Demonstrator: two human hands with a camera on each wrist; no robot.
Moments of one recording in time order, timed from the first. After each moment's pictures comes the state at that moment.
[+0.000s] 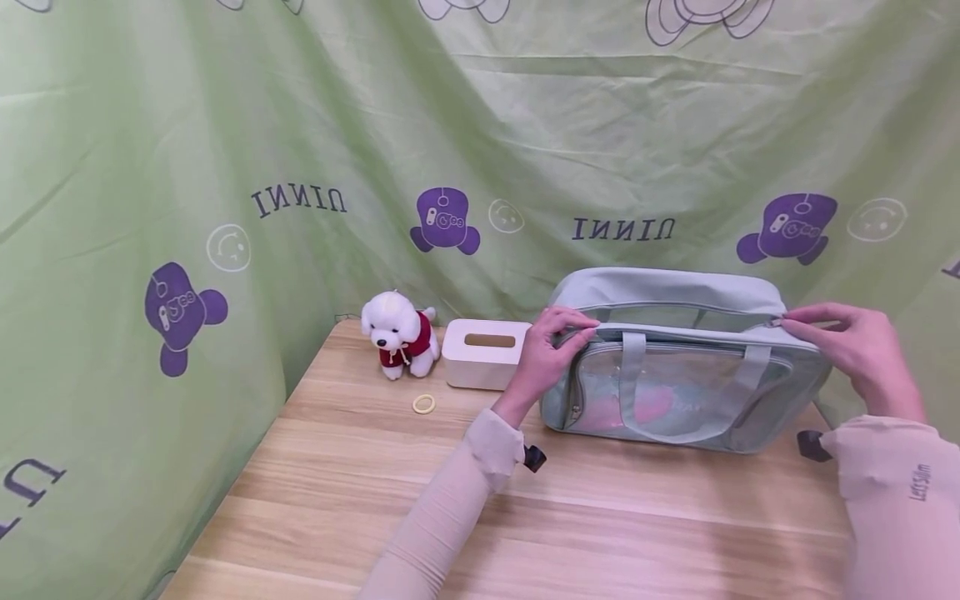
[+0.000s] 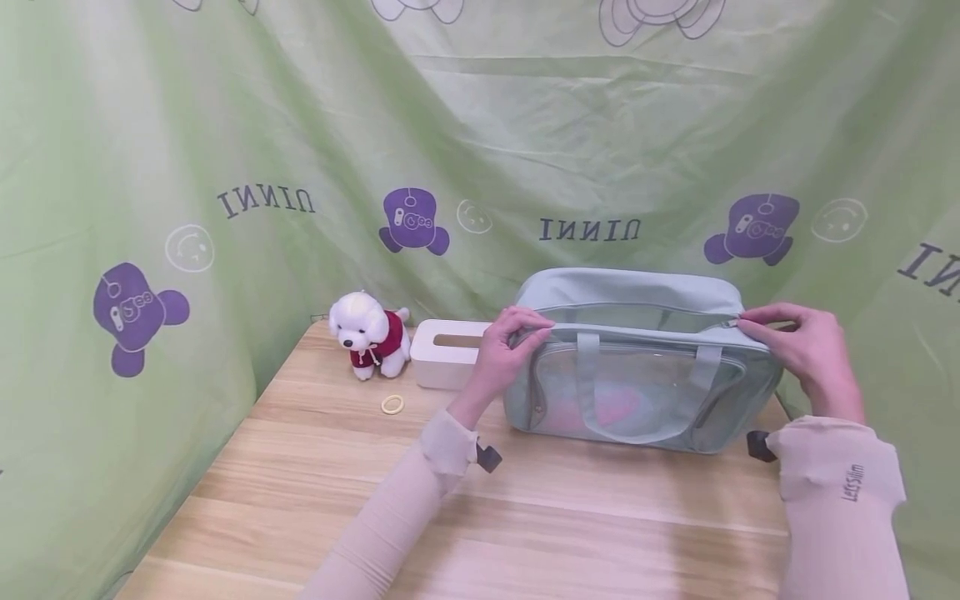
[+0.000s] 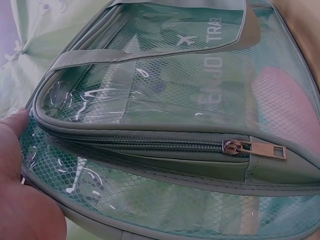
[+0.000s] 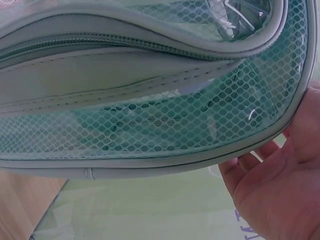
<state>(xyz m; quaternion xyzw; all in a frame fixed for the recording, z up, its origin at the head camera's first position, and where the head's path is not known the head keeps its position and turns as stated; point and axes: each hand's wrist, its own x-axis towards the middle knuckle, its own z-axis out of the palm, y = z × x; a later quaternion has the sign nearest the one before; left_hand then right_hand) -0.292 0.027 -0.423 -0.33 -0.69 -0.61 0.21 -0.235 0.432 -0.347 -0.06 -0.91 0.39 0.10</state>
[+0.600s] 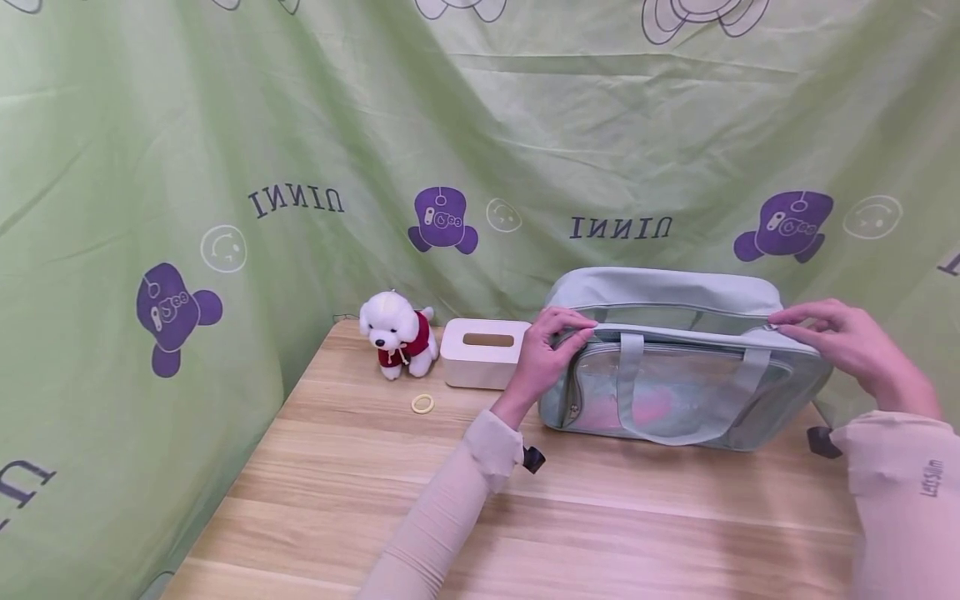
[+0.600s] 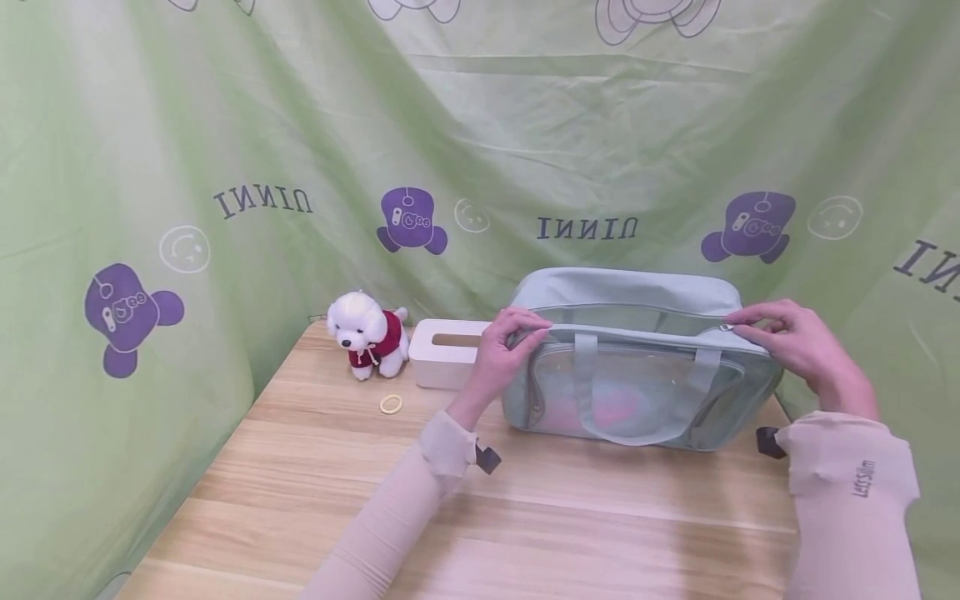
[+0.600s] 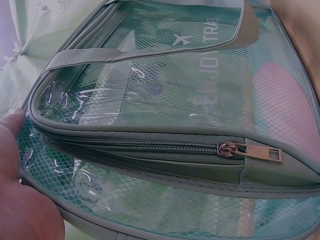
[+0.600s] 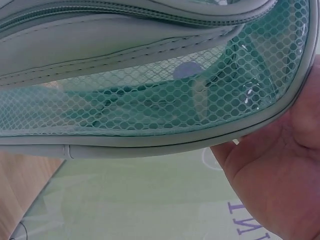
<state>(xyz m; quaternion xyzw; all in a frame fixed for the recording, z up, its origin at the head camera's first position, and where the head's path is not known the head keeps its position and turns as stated) -0.288 0.028 -0.425 -0.34 -0.67 -0.63 0.21 -0.238 0.439 -0.346 0.06 -0.93 0.35 0.06</state>
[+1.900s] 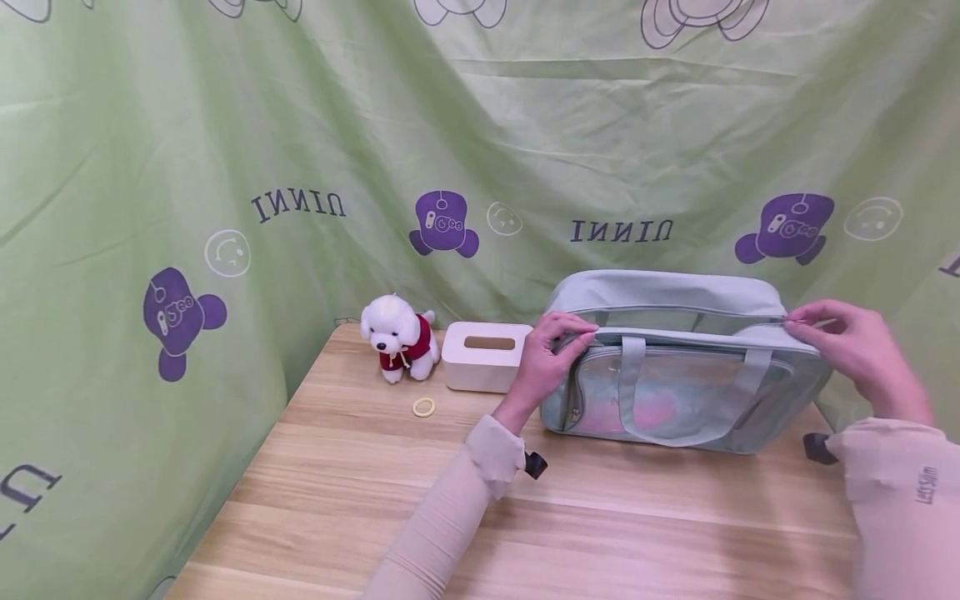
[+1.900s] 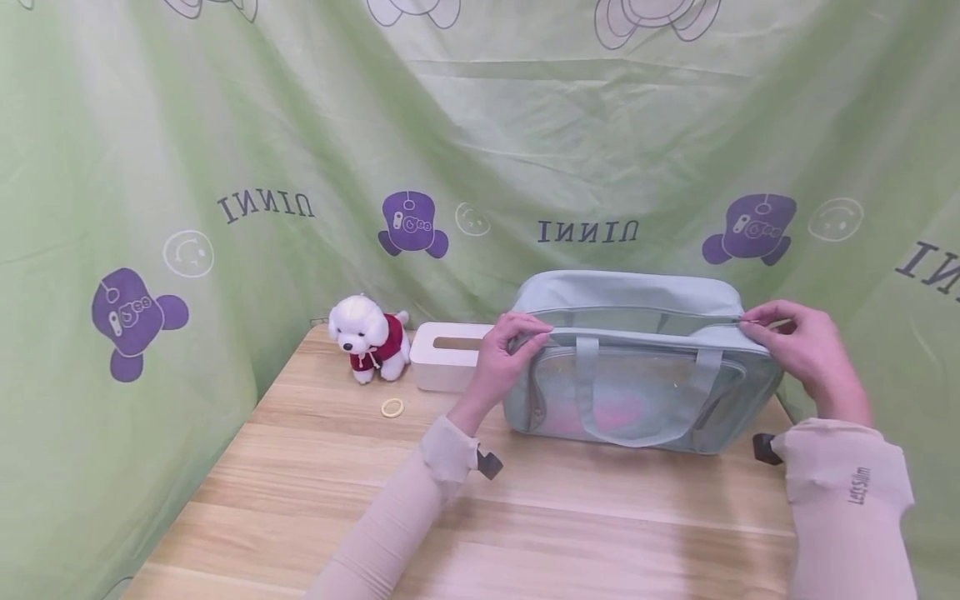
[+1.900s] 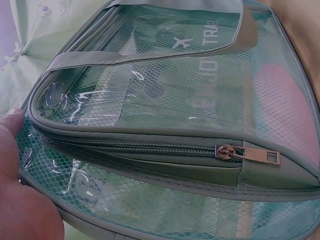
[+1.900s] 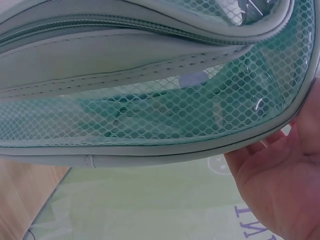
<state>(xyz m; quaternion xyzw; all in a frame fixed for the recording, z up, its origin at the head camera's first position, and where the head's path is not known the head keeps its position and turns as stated) -0.287 0.029 -0.427 -0.34 -0.67 -0.62 0.23 -0.236 0.435 -0.349 -0.01 -0.92 0.38 0.10</state>
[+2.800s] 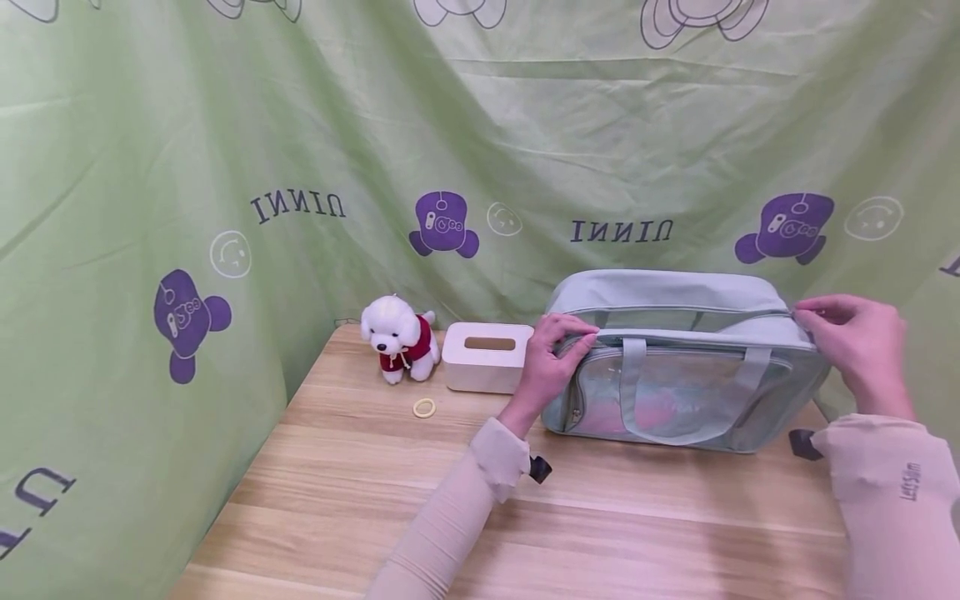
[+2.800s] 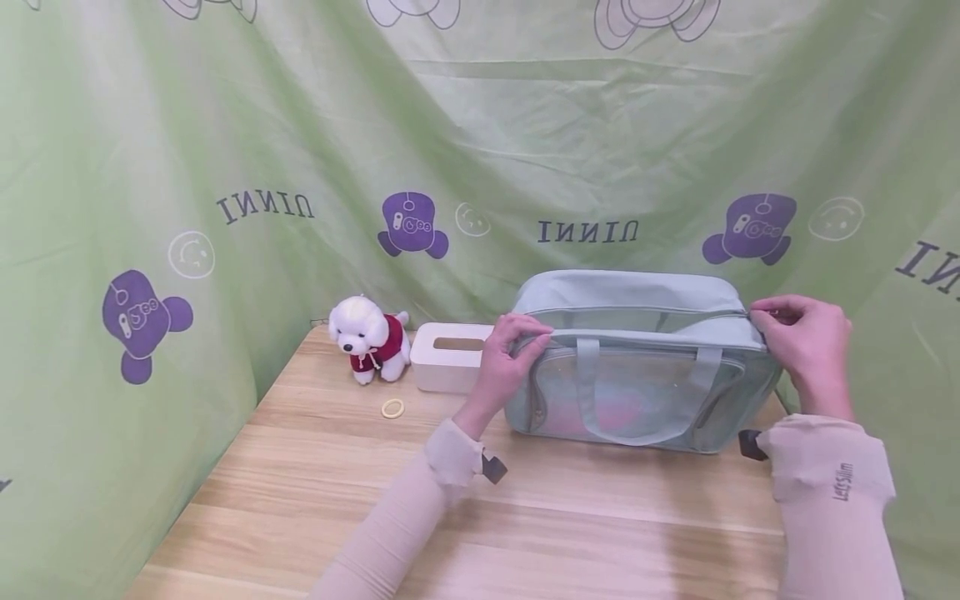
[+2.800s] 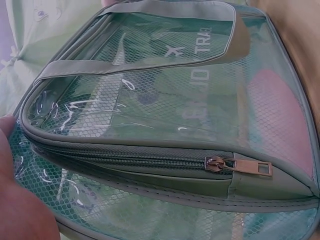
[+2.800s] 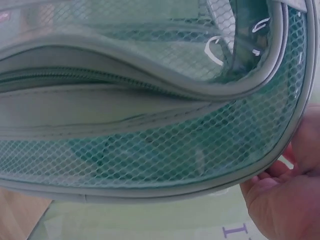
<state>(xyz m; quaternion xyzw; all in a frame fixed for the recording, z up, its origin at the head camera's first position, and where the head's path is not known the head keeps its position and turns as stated) -0.268 0.032 -0.414 -0.32 -0.68 -0.60 0.27 -0.234 0.413 -0.342 -0.11 -0.90 0.38 0.20</state>
